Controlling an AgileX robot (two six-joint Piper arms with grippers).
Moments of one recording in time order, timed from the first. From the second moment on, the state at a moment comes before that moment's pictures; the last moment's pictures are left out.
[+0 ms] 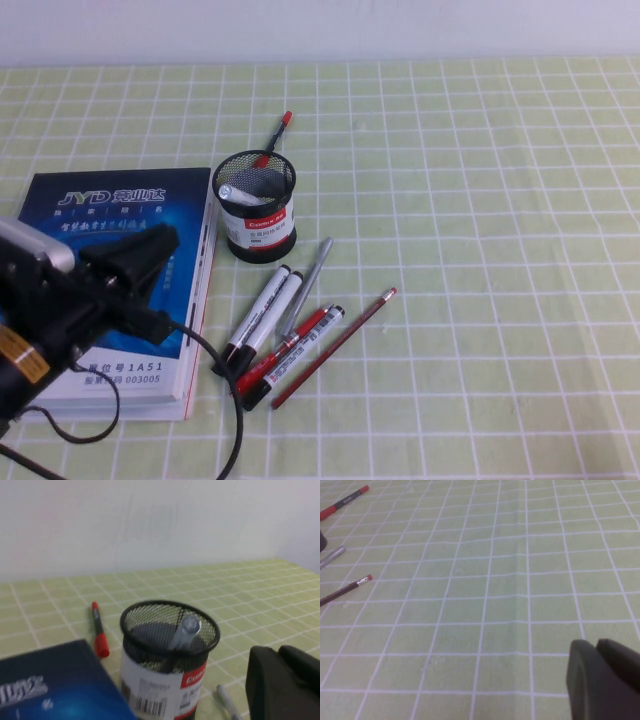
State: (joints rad) right arm 0.13 -0.01 0.03 0.14 0.38 0.03; left arm -0.07 1.52 -0.34 0.67 -1.13 -0.37
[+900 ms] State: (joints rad) right arm 0.13 -0.01 0.03 0.14 0.38 0.03; left arm -0.22 1.73 -0.61 0.46 -1.07 -0.47
